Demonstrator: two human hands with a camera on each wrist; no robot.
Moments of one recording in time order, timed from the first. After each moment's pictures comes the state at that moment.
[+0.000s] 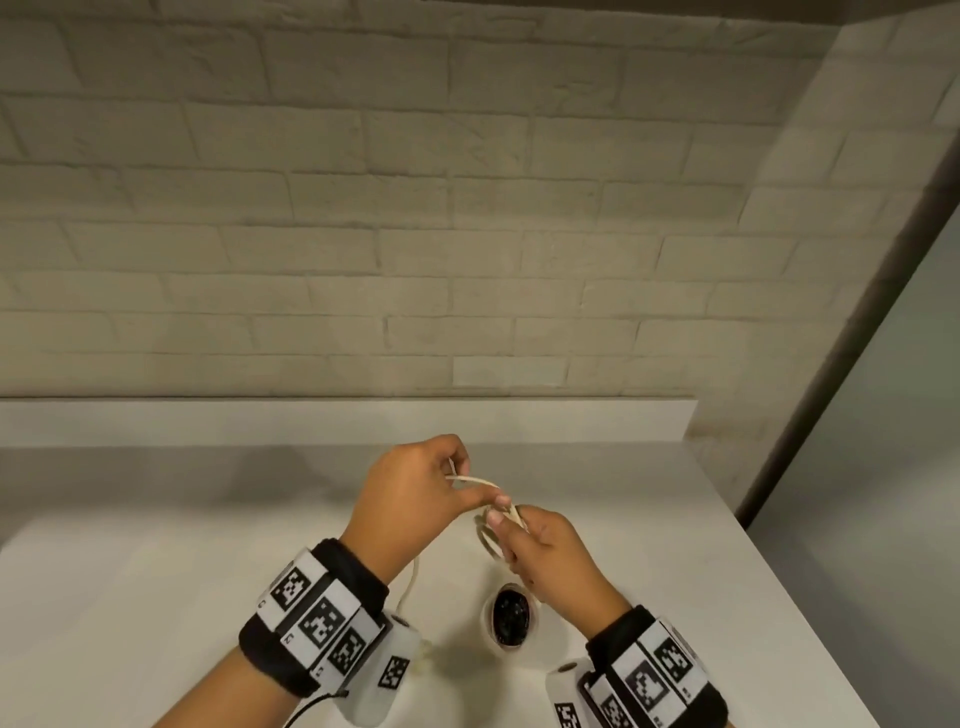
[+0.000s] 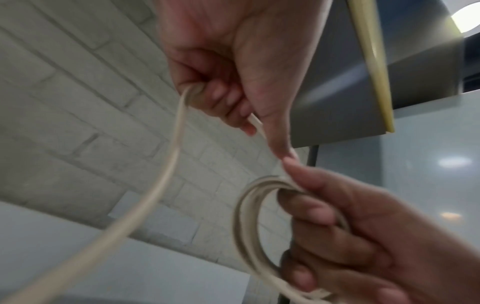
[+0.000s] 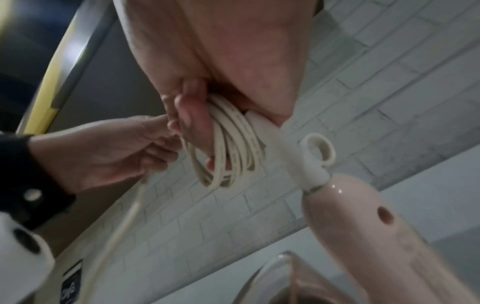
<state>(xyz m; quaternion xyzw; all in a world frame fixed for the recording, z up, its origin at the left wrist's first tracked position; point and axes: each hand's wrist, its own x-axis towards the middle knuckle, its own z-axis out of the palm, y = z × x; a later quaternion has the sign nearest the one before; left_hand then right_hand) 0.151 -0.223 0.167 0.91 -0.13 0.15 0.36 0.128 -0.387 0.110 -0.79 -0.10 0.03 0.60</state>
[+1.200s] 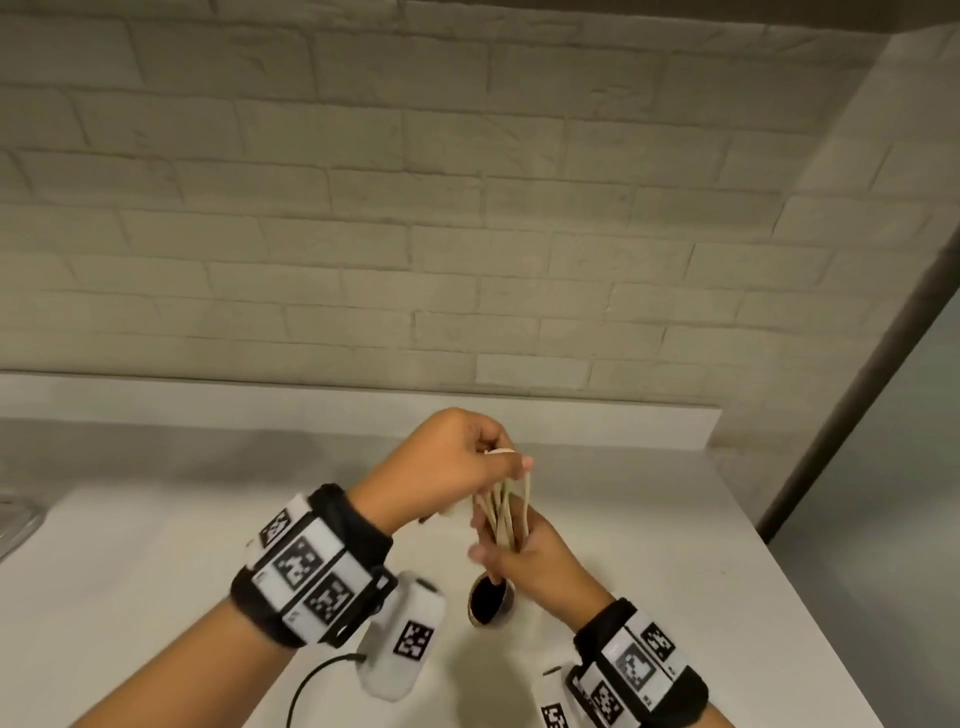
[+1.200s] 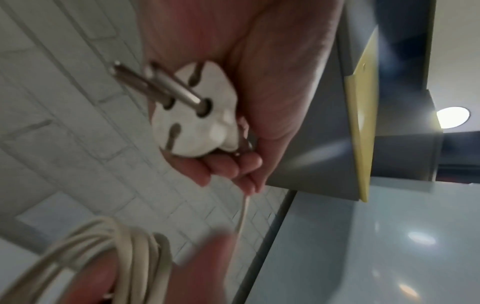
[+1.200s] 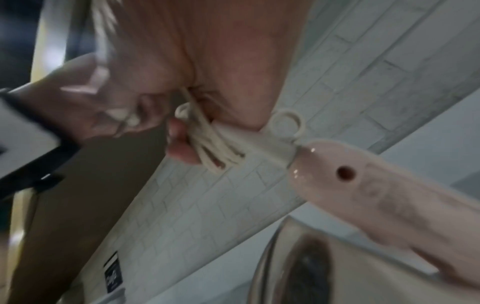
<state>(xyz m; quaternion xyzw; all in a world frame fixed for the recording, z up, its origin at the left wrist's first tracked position) 0.133 -0.224 0.219 0.87 -0.20 -0.02 0.46 0.129 -0.362 0.107 -0.72 -0.19 0.11 0.66</state>
